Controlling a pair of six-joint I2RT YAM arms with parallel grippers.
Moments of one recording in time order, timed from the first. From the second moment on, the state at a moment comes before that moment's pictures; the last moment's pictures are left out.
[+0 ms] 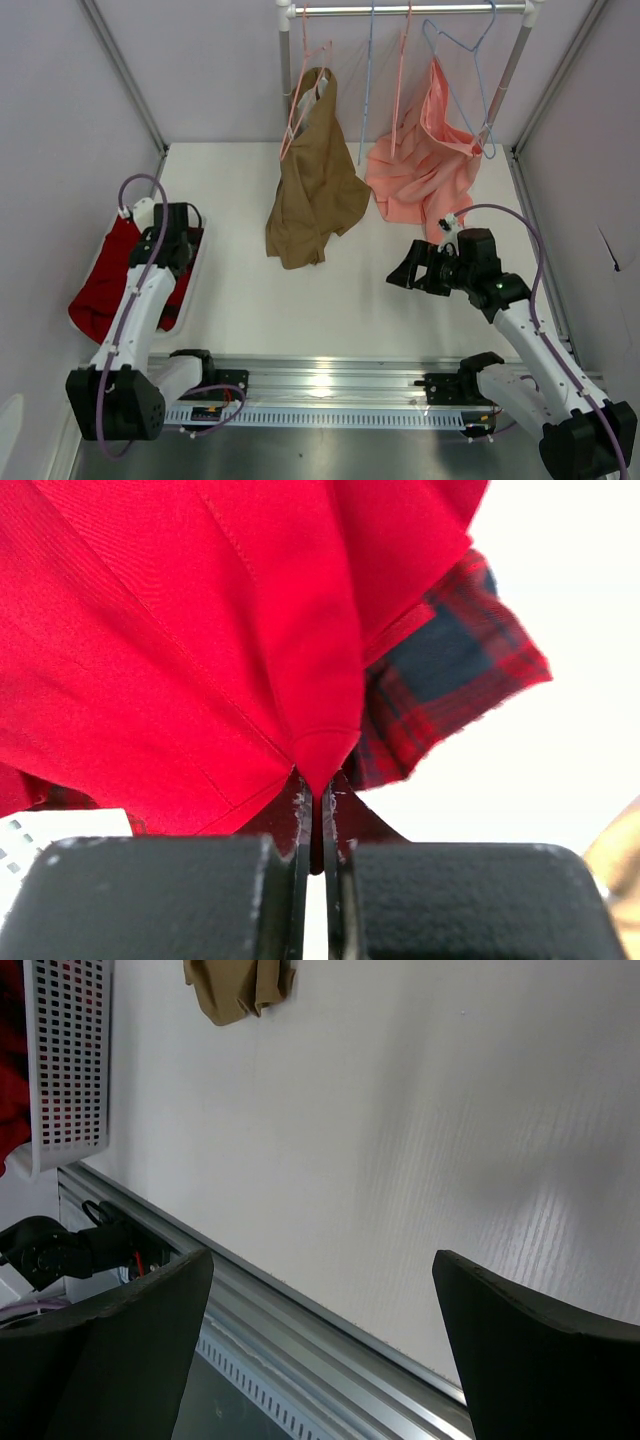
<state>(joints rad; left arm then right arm) 0.02 1.09 0.87 -0.70 -0.56 -0.64 0.29 0.86 0.69 -0.54 -0.46 0.52</state>
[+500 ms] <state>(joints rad) 0.01 0.91 1.13 -0.71 -0.19 -0.51 0.32 0.93 0.74 -0.48 -0.48 0.55</state>
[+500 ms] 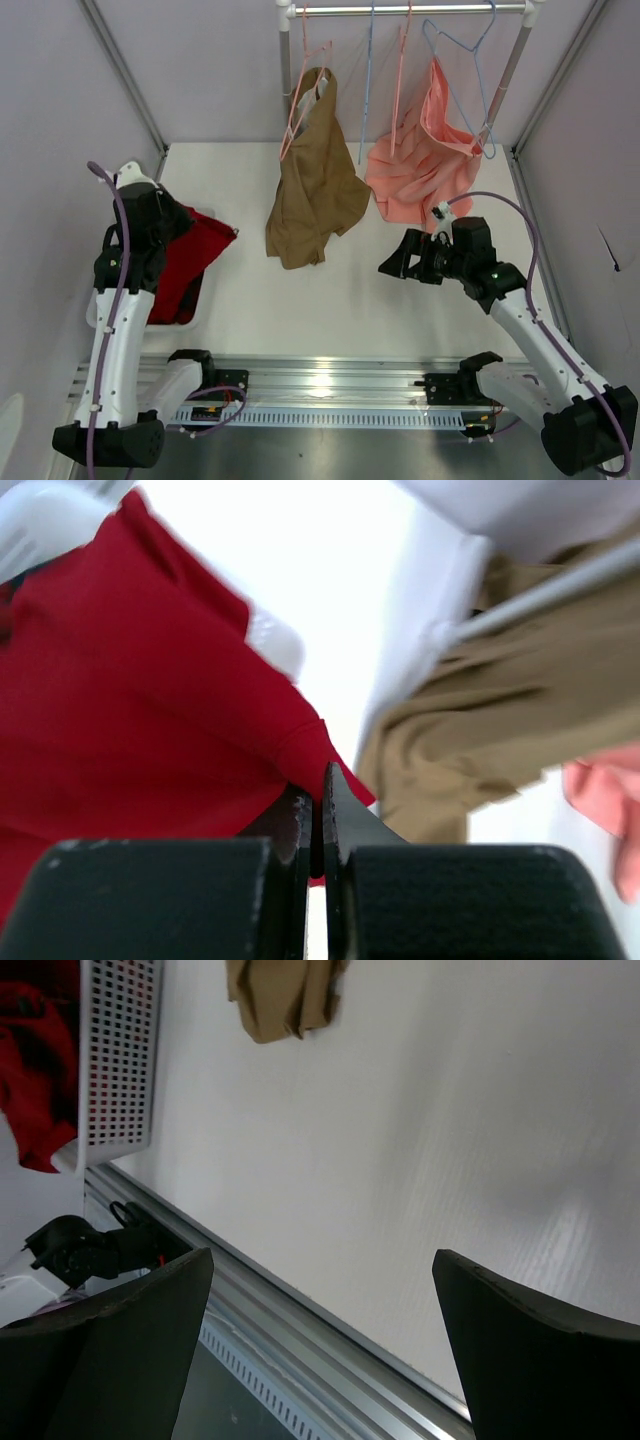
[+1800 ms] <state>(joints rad) -0.25 0.90 1.48 -0.46 0.54 -0.50 0.57 0.99 1.05 -0.42 -0.30 0.57</state>
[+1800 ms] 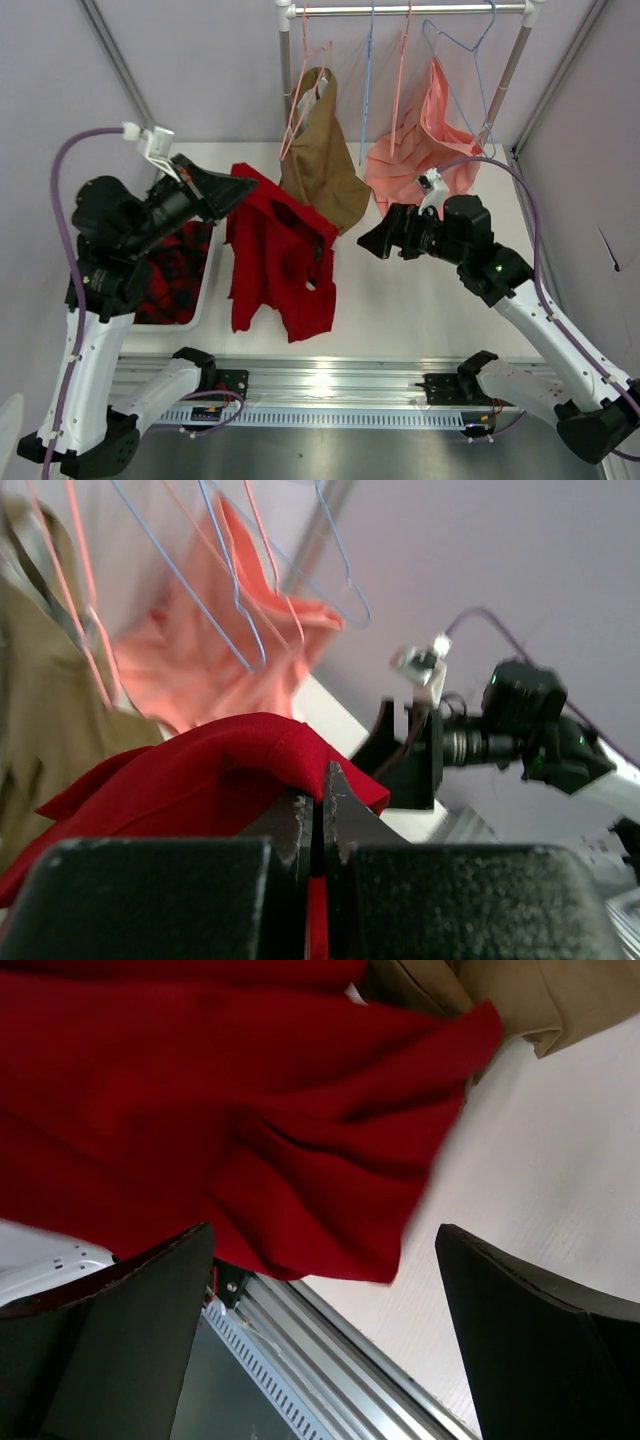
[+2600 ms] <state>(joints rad) -0.46 0.74 0.67 -0.24 0.36 -0.63 1.08 1.08 0.82 -0.38 0.05 0.62</state>
